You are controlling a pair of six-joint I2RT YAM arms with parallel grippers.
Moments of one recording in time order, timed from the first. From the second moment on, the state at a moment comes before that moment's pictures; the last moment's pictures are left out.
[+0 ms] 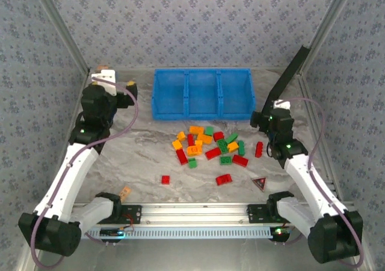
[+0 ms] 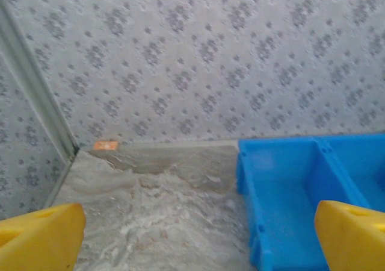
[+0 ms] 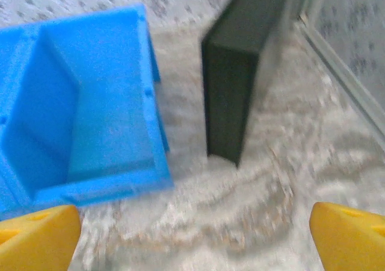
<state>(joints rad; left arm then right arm) -0.25 1.02 1.05 -0.26 -0.18 -0.04 0.19 0.93 0.68 -0.29 0.30 0.30</state>
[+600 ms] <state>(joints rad) -0.40 1.22 1.33 -0.78 -0.05 0.06 0.12 1.23 0.72 -0.66 0.12 0.58</state>
